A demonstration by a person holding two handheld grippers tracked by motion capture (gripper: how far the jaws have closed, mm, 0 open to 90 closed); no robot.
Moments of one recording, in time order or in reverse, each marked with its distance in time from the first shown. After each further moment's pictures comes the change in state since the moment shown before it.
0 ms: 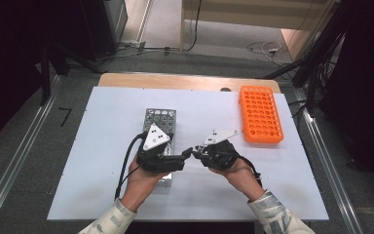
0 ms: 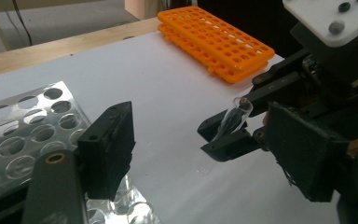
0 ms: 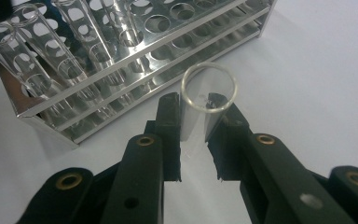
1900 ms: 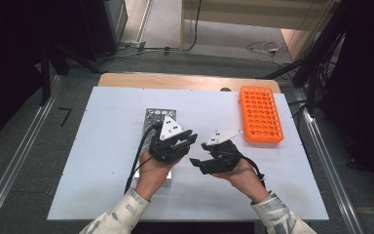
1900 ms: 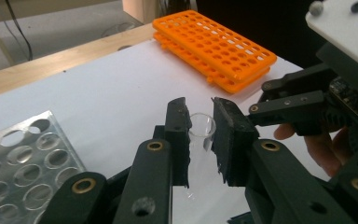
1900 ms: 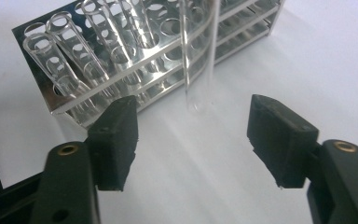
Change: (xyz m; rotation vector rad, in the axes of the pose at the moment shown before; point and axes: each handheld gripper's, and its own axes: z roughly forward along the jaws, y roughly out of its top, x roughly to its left) left arm -0.002 0.023 0.019 0.010 0.022 0.044; right arm 0.000 0.000 -0.013 0.008 0.043 0.026
